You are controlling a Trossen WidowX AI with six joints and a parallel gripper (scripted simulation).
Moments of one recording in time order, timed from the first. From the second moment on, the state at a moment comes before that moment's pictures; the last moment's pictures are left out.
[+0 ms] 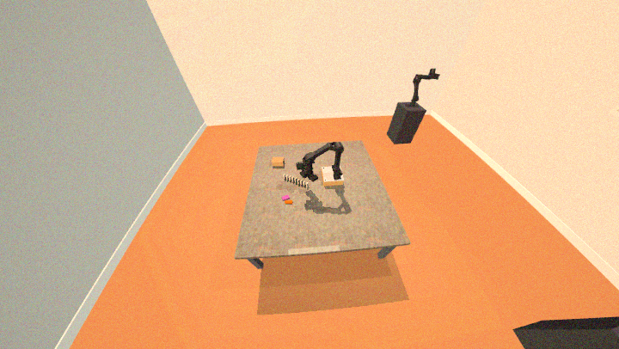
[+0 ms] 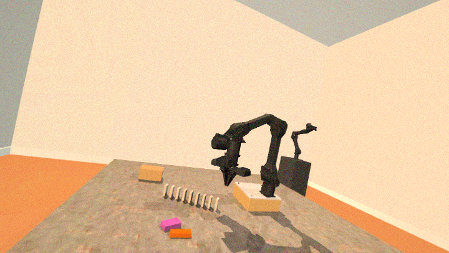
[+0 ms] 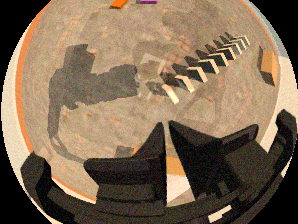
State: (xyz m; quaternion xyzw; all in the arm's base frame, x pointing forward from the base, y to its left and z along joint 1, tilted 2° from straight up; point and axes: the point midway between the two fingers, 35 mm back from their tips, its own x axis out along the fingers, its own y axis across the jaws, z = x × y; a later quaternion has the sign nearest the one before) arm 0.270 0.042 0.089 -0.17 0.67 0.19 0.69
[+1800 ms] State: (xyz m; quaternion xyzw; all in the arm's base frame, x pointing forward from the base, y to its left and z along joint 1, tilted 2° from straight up) arm 0.262 0.050 0.065 -0.33 0.61 0.34 0.64
